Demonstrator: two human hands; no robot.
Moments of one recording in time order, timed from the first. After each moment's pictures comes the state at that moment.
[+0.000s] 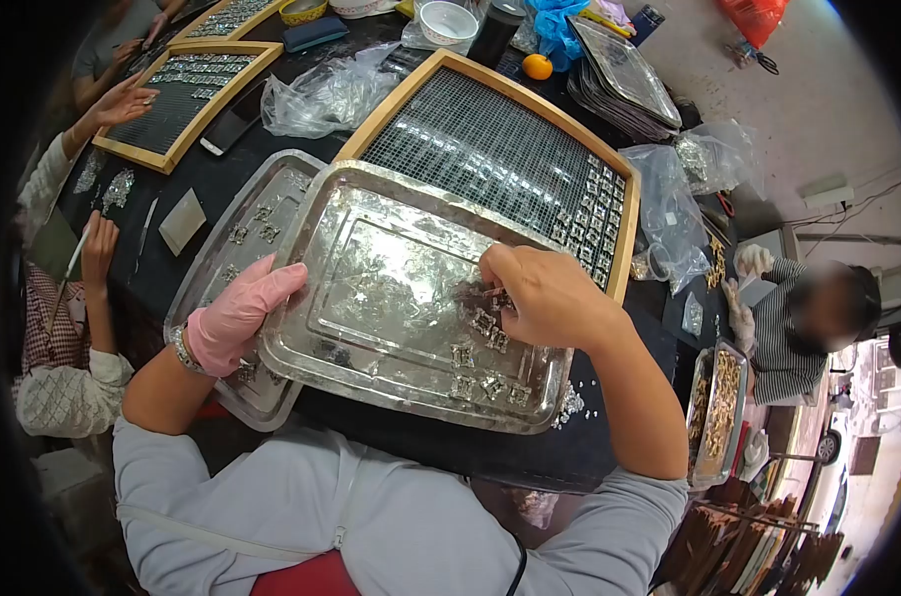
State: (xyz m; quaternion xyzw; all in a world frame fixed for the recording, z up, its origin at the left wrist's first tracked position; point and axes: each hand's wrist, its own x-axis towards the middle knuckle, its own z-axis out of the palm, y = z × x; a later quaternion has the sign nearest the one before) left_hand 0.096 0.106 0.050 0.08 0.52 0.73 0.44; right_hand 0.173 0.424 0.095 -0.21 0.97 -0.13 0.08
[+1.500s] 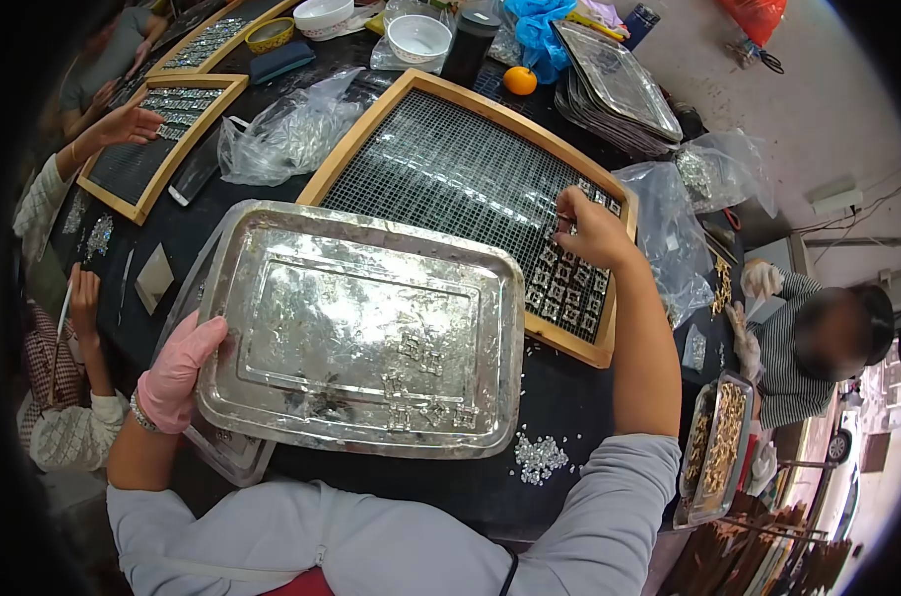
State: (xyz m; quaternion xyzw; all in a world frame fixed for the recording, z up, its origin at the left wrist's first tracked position) left_hand 0.082 0.097 0.065 -0.05 0.58 0.73 0.37; right_hand 0.075 0.606 0.024 -0.02 0.97 -0.22 0.03
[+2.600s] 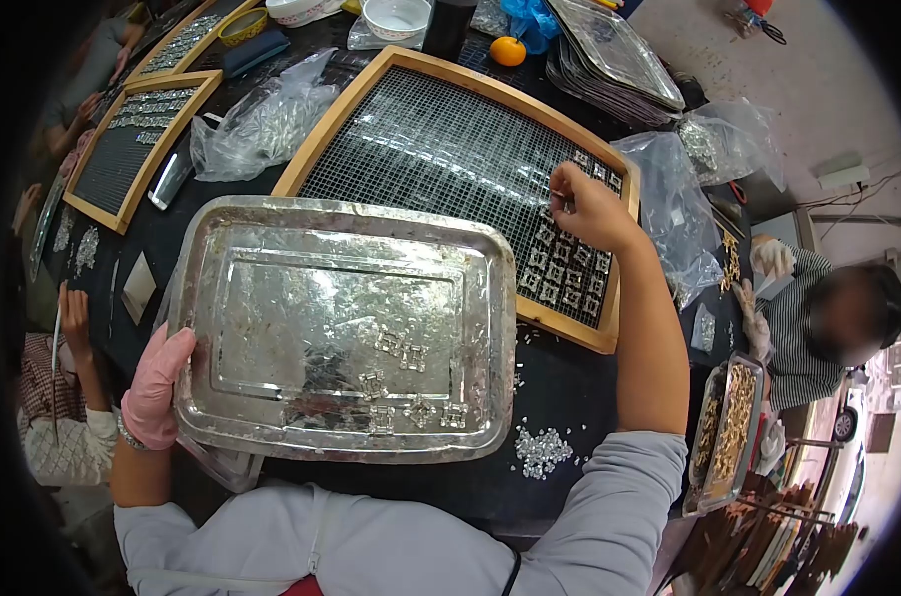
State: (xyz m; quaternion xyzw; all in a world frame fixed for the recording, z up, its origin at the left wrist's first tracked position) left_hand 0.086 0.091 0.063 -0.03 0.56 0.75 0.35; right_hand 0.078 0.610 0.015 -0.01 0.95 -0.30 0.04
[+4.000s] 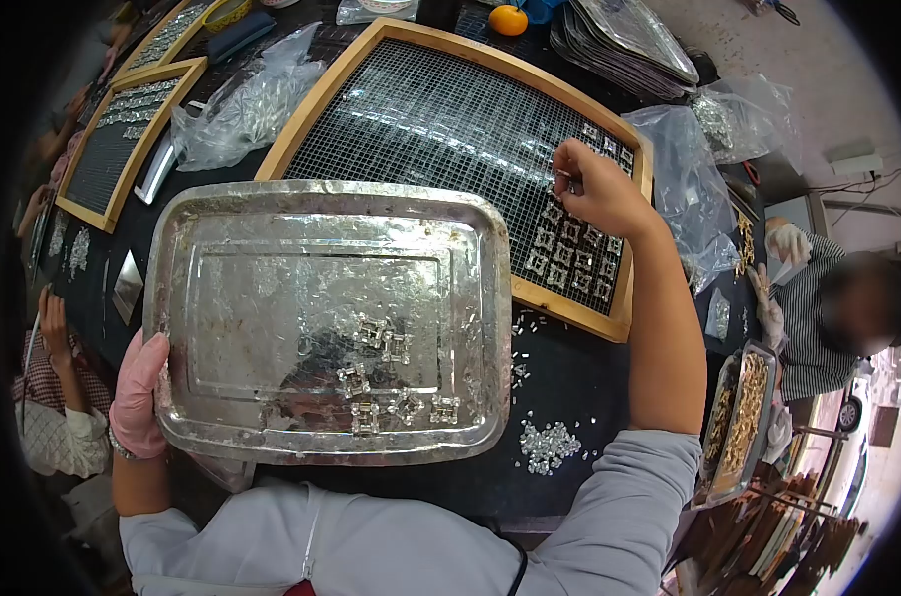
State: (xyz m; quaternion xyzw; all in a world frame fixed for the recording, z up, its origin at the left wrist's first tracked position) left_hand 0.092 0.079 0.056 -0.07 0.58 0.75 0.30; right_hand 0.084 0.596 0.022 -0.01 0.94 -0.33 0.05
